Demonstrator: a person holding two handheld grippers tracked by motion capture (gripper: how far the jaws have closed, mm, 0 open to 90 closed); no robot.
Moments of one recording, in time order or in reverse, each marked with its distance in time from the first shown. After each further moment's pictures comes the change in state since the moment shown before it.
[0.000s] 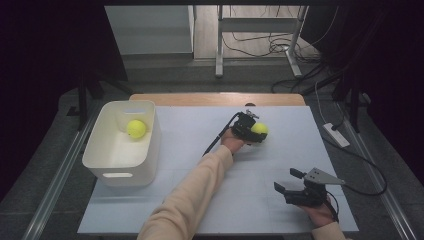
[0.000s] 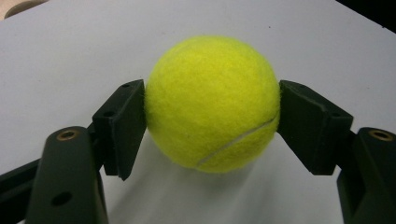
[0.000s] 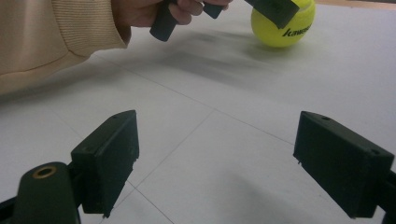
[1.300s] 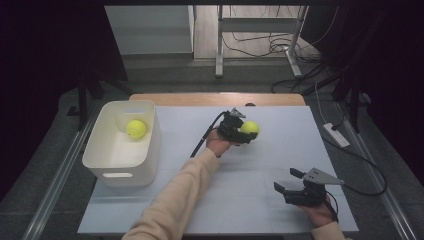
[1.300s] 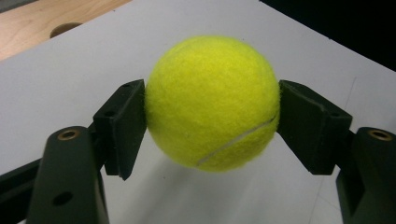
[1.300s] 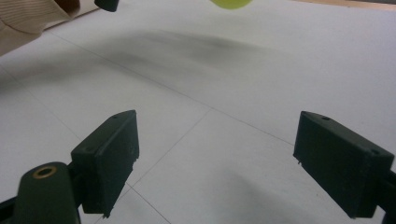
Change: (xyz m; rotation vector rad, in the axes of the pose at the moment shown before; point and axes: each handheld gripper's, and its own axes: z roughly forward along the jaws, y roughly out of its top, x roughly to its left) left arm 0.000 -0.017 -0.070 -0.079 -0.025 0.018; right arm 0.001 0.000 0.001 0.009 -0.015 -0.012
